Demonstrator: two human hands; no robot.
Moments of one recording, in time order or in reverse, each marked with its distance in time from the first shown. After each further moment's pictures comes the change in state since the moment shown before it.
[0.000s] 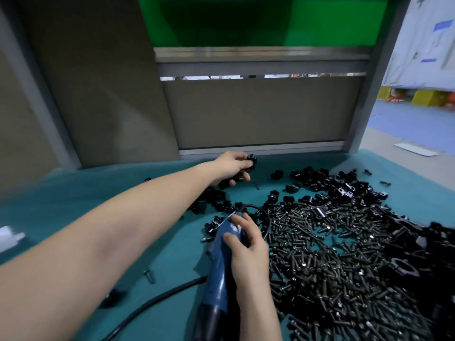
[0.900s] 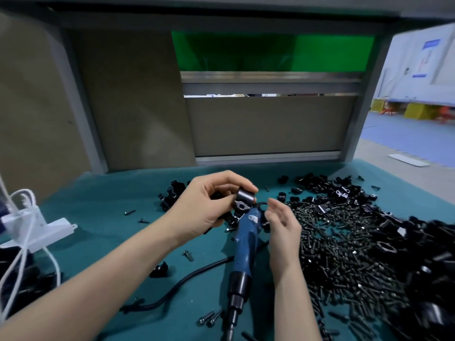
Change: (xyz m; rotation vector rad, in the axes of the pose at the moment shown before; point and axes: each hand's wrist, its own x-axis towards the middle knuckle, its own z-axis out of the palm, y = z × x) left_hand -0.251 0.020 -0.027 -0.214 0.017 0.477; right_hand -0.019 -0.042 -0.007 0.045 0.135 -0.101
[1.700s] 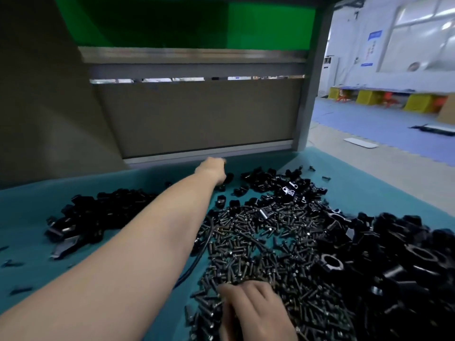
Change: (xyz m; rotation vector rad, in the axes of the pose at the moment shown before) left_hand 0.288 -0.164 0.108 1.093 -0.109 -0.437; right_hand -0.015 -0.003 -0.118 -1.158 -0.248 -0.819
